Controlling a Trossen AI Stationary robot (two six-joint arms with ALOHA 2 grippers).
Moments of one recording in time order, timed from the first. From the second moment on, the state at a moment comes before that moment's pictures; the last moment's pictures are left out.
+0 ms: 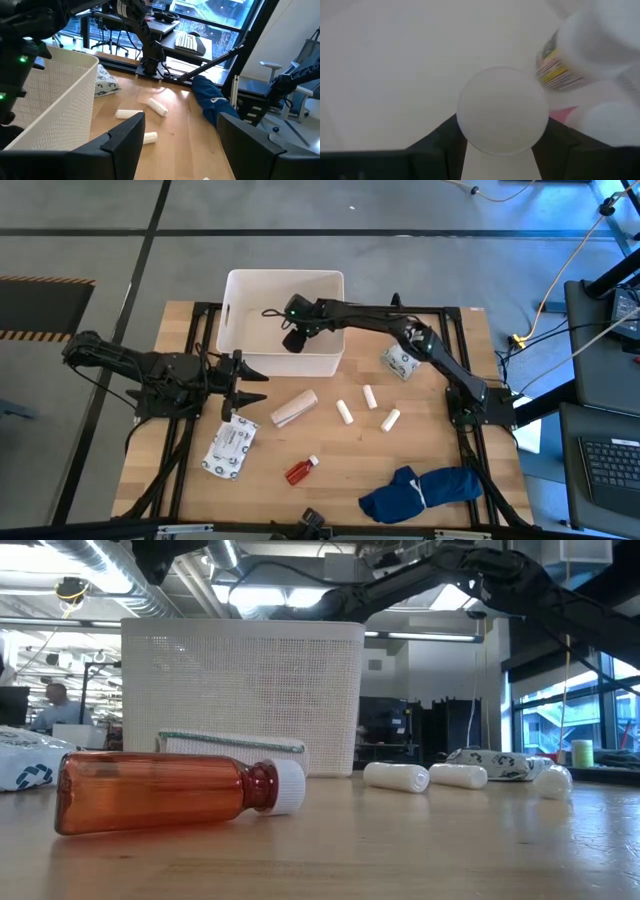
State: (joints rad) left arm -0.25 0.67 0.57 -0.06 -0.25 -0.30; right arm -0.37 2.46 2.20 -0.73 0.07 0.21
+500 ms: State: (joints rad) left arm -0.25 0.67 0.57 -0.06 -0.24 -0.30; right arm -0.37 2.46 2.20 -0.74 0.06 0.23
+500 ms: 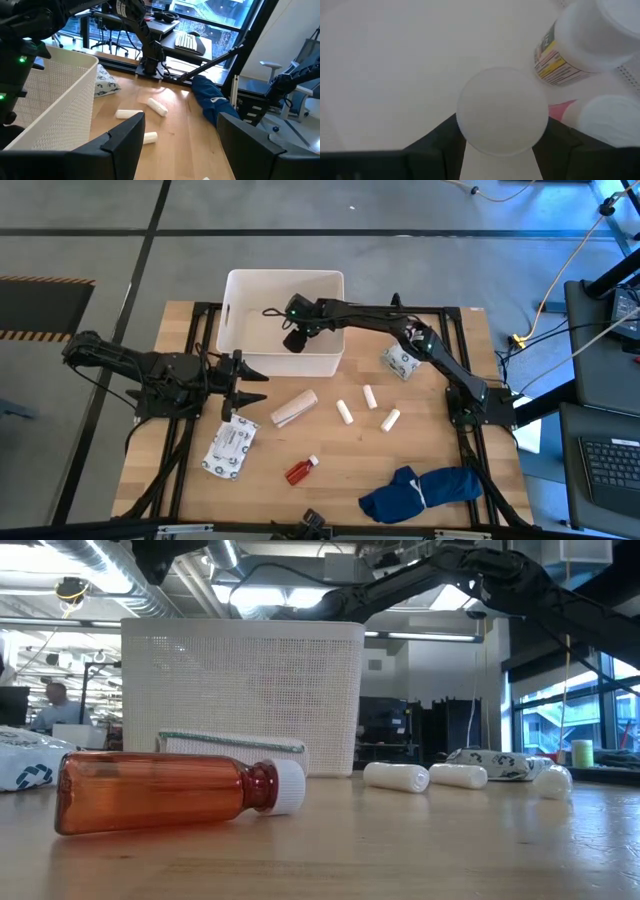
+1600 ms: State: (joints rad) left arm -0.25 0.67 0.57 -0.06 -0.24 -0.30; right arm -0.37 2.46 2.35 -0.86 0.02 0.26
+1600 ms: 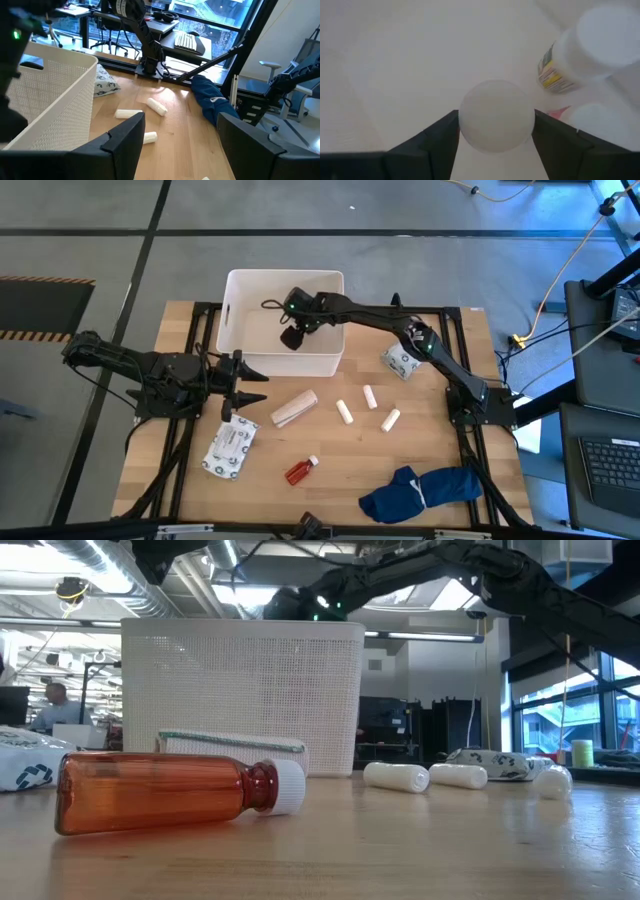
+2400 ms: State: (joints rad) left arm -0.25 0.67 0.57 -0.06 -0.13 -0.30; right arm -0.30 2.33 2.31 -0.92 -0.02 0.29
